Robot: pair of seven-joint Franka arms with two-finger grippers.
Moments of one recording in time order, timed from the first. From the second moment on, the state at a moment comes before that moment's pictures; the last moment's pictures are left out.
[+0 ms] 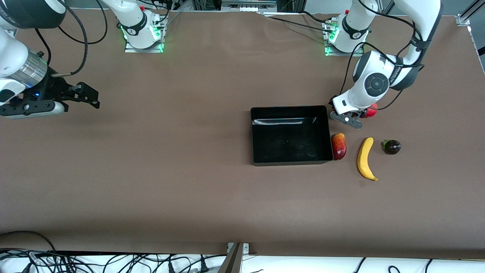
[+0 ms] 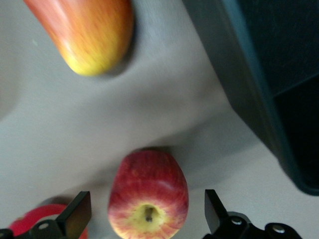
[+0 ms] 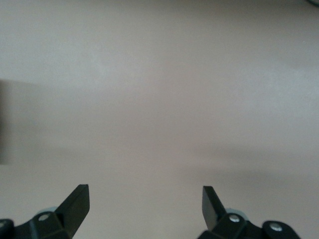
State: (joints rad) left arm 0.02 0.18 -0.23 -2.48 0.12 2.44 0.13; right arm -0.04 0.04 0.14 -1.65 0.02 1.74 0.00
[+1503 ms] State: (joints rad) left arm -0.06 0.38 -0.36 -1.91 0.08 1.97 -0.19; right arm -0.04 0.06 0.13 -1.64 0.01 1.74 0.02
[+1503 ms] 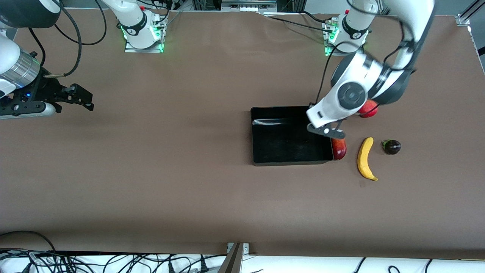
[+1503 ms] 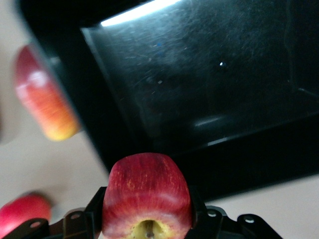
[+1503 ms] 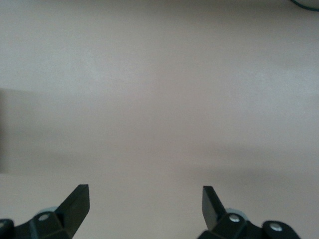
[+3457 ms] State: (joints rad) left arm 0.24 0.71 -0.29 -1.65 0.32 2.11 0.22; right arm -0.04 0.06 0.14 -1.64 0.01 1.74 0.02
